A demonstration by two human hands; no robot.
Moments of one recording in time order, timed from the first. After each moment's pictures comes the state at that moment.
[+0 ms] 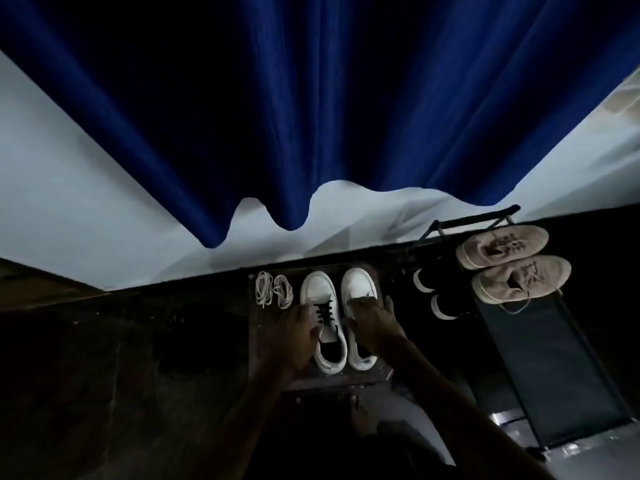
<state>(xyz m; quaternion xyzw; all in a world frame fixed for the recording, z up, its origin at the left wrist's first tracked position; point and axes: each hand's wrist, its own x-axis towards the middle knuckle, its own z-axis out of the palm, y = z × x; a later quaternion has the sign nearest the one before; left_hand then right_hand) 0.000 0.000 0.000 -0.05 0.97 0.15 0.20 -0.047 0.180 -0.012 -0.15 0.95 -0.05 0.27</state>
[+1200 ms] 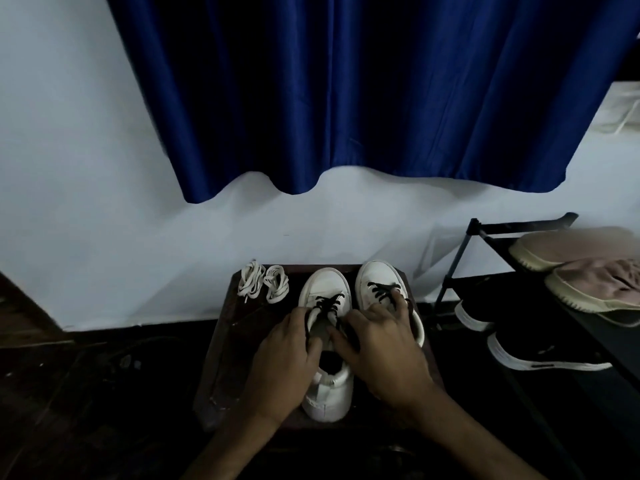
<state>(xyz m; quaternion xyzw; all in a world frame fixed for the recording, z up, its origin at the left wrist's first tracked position) 0.052 0.024 -0.200 -0.03 0.94 0.32 -0.15 0.005 0.174 -0.192 -0.25 0.93 -0.14 -0.23</state>
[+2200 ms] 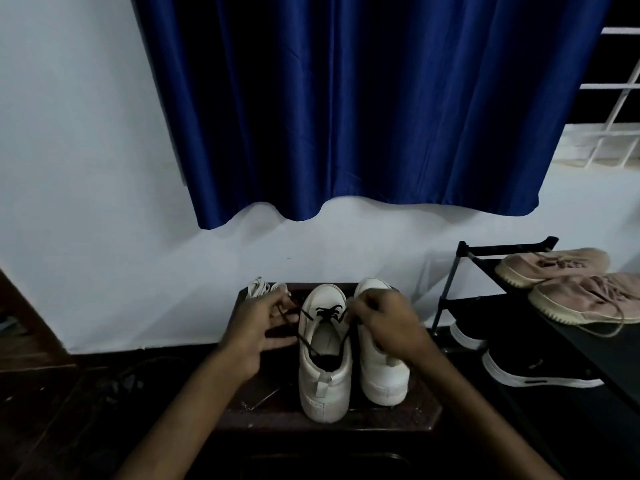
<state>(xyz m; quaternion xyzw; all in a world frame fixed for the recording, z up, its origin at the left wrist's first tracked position) 0.050 -0.004 -0.127 -0.22 0.61 0.76 -0.01 -0.010 0.191 -0.142 -0.16 0.88 -0.45 0.00</state>
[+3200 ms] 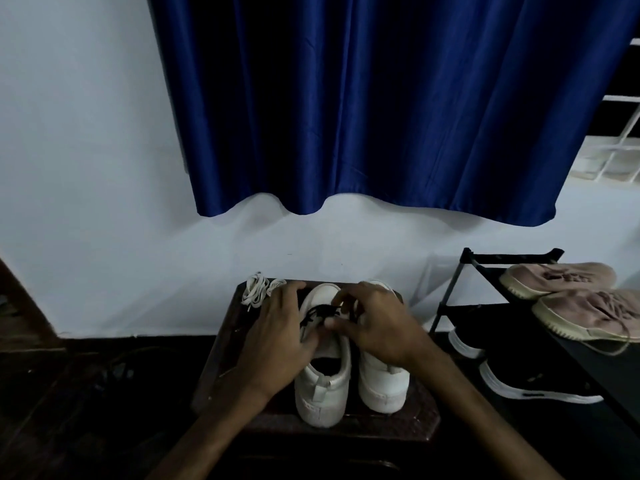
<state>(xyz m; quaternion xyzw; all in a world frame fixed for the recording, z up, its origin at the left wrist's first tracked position) 0.055 0.013 -0.163 -0.01 0.94 0.27 -0.21 -0.009 0.184 -0.129 -0.30 0.92 -0.27 -0.03</state>
